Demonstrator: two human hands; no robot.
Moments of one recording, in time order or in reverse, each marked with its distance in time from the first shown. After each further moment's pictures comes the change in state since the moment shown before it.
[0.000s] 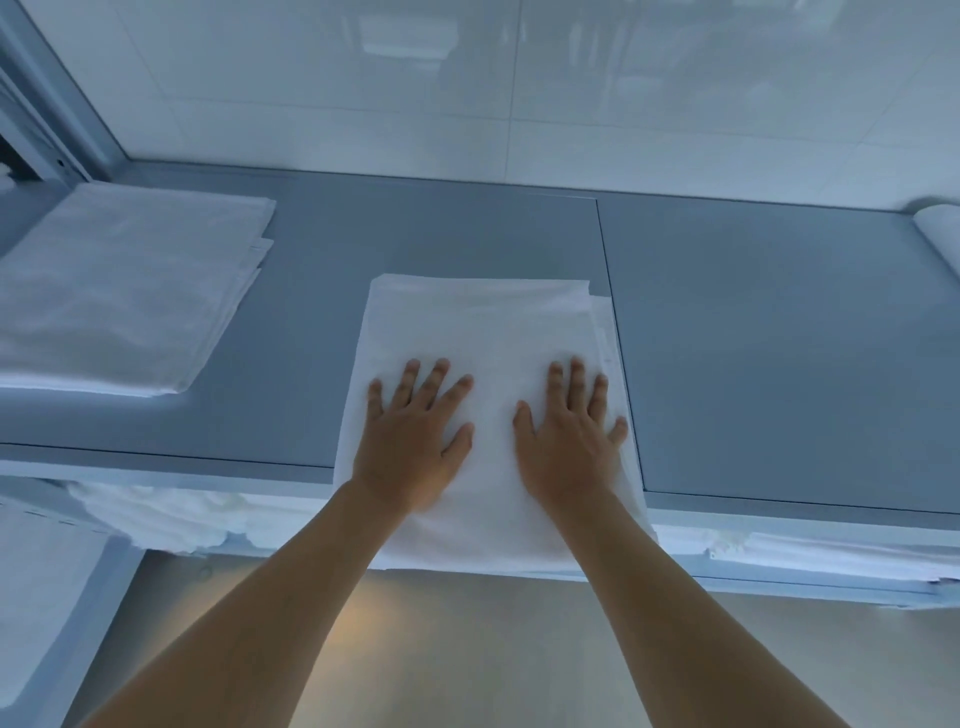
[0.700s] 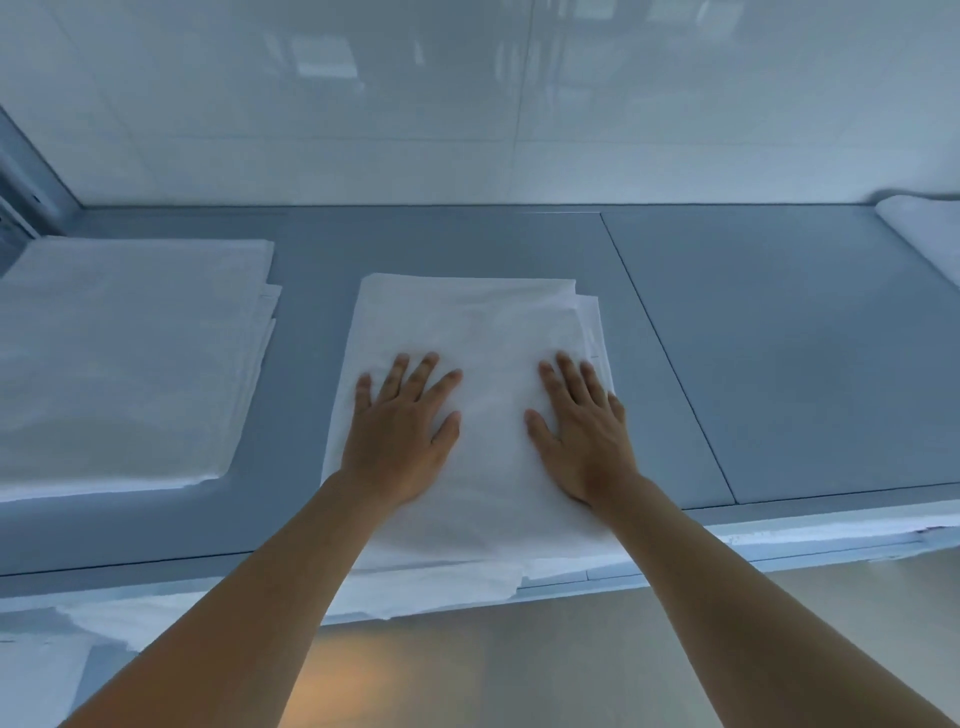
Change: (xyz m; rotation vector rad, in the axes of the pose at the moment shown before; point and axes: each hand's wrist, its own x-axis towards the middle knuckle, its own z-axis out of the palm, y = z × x) left_hand 0.059 -0.127 -0.013 -0.014 0.050 0.159; right_hand 0.036 -0.065 0.020 0.015 0.035 -0.132
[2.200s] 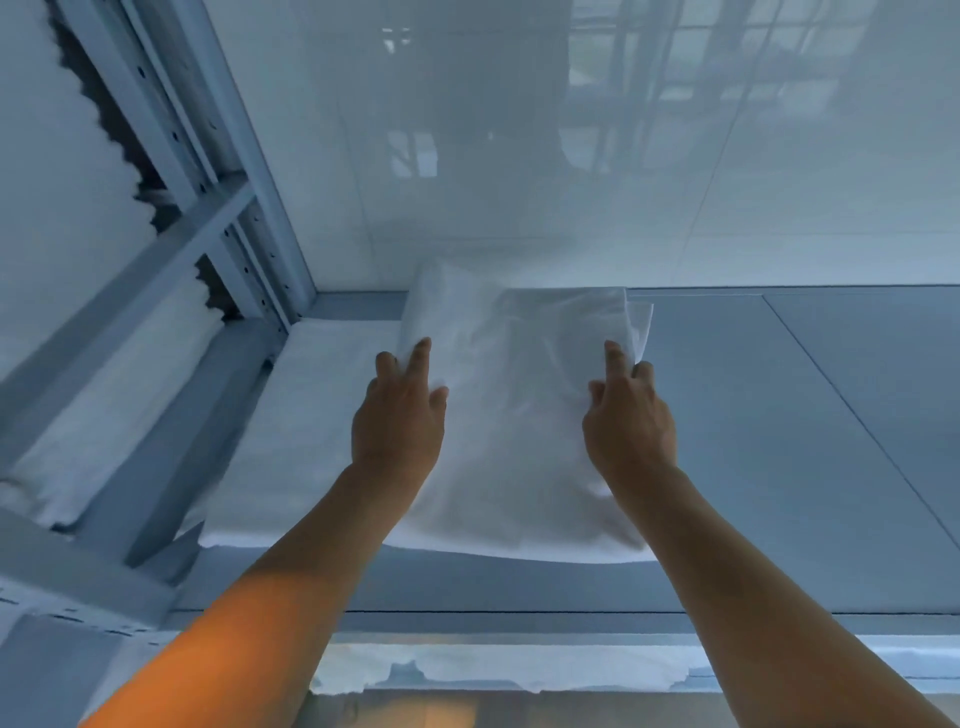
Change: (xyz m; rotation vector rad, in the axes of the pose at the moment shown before) left_hand -0.036 -0.223 -0.173 -0.082 0.251 -0.362; right_hand 0.067 -0.287 -0.034 0.125 0.287 0.154
